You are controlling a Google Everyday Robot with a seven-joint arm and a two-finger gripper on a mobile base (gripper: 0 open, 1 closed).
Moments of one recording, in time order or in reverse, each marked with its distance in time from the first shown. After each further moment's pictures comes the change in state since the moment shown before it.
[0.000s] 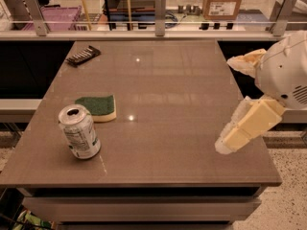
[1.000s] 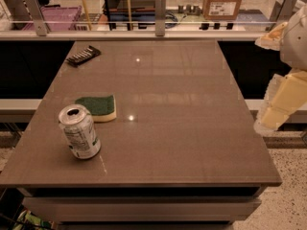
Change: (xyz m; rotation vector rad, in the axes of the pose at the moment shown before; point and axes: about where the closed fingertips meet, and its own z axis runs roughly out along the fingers) arm 0.031 -0.045 -0.041 0.061 0.319 -0.096
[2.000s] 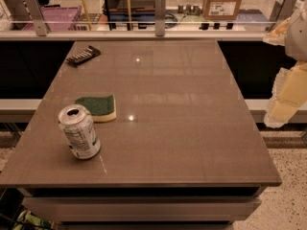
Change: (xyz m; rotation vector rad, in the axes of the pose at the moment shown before) arm 0.019 -0.016 -0.003 -0.002 0.096 0.012
